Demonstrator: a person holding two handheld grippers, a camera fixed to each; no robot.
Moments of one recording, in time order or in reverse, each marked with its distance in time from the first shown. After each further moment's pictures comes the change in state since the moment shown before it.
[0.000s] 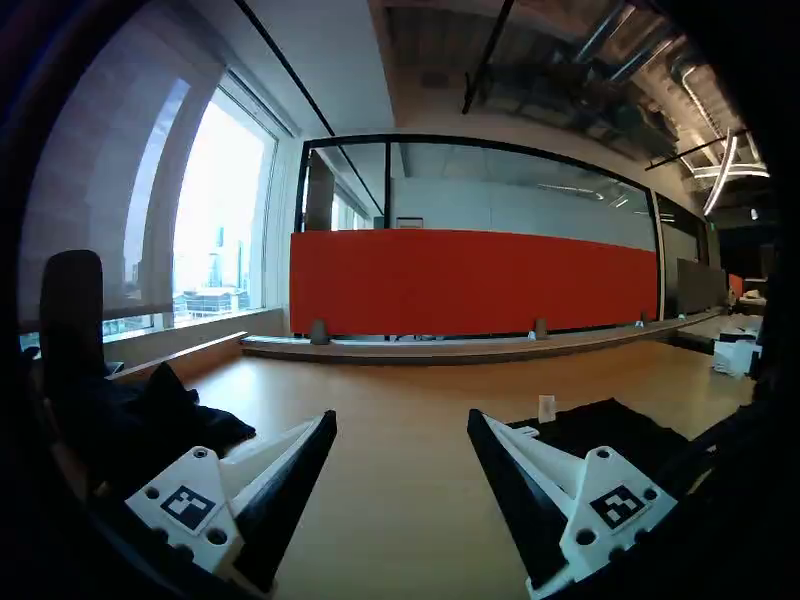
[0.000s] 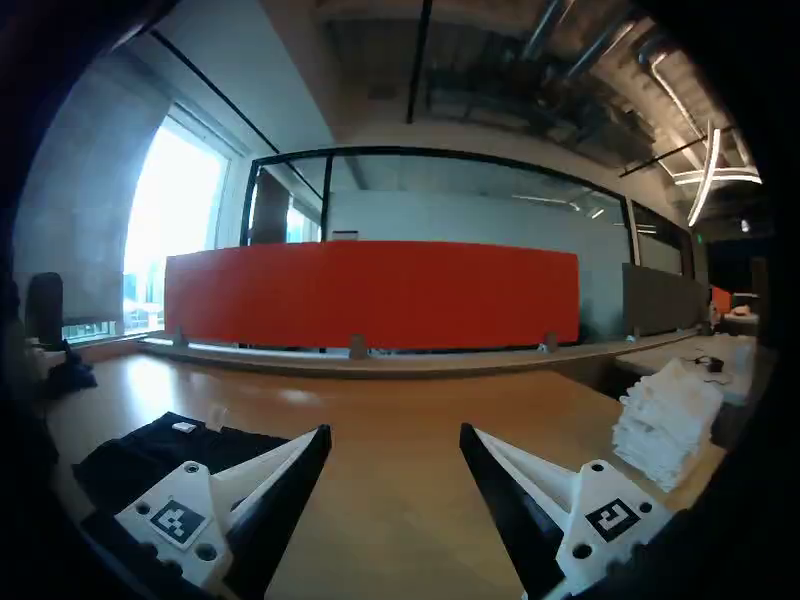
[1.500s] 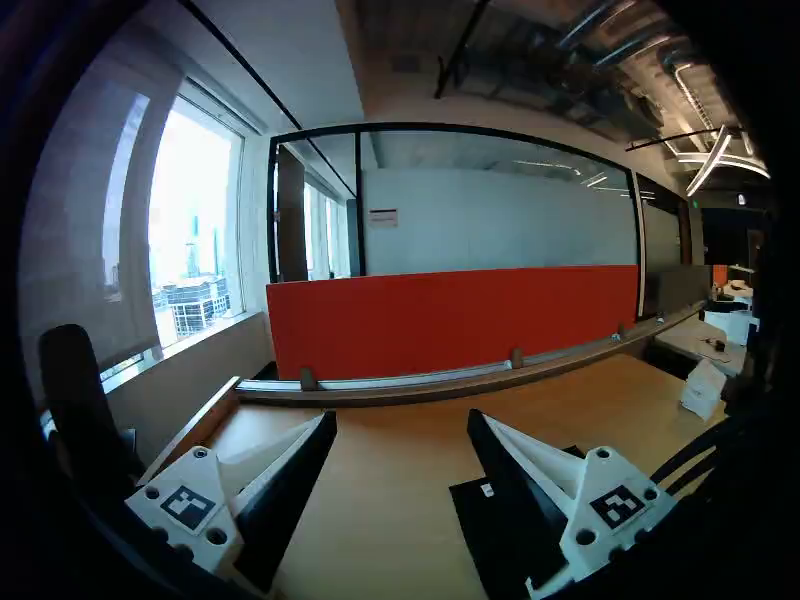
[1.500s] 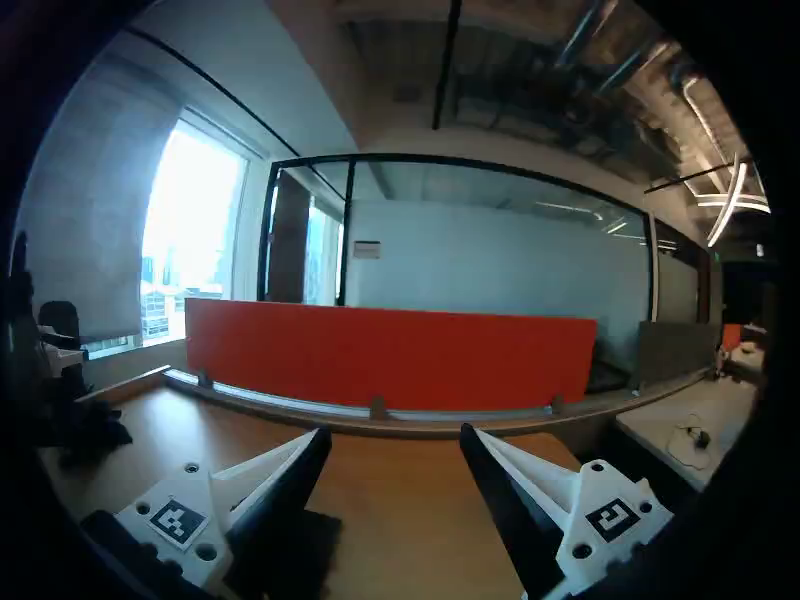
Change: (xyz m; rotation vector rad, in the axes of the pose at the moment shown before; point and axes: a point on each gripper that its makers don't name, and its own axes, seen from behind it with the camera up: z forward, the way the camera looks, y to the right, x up) left arm 0.187 0.010 -0.003 -0.096 -0.112 0.070; right arm 0.215 -0.027 -0.018 0.092 -0.044 -0.049
